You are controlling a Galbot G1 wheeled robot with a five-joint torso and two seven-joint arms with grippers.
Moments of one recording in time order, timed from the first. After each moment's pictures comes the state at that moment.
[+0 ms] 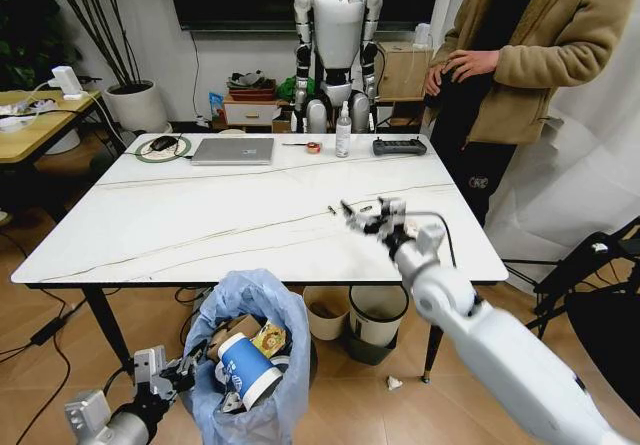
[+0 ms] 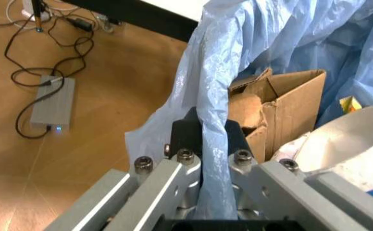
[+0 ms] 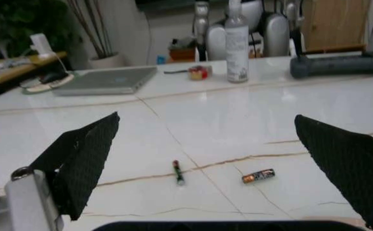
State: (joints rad) left arm 1.95 -1.17 -0.78 -2.28 -0.83 0.35 0.00; right arm -0.65 1.11 -0.05 1.60 0.78 -0.25 0.27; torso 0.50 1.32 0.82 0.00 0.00
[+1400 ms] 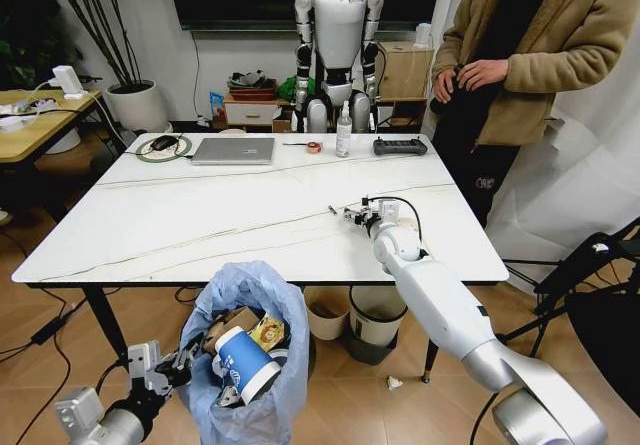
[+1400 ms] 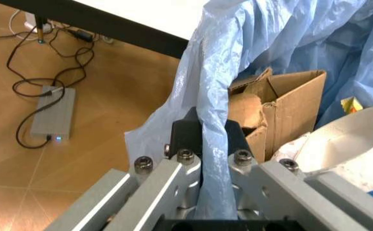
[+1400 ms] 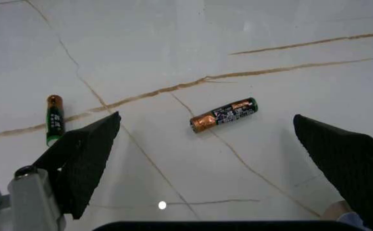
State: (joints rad) left arm 1.94 -1.18 -0.80 -2.31 -0.84 0.35 0.00; right arm -0.46 1.36 -0.03 1.06 0.63 -0.35 0.26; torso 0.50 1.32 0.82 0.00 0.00
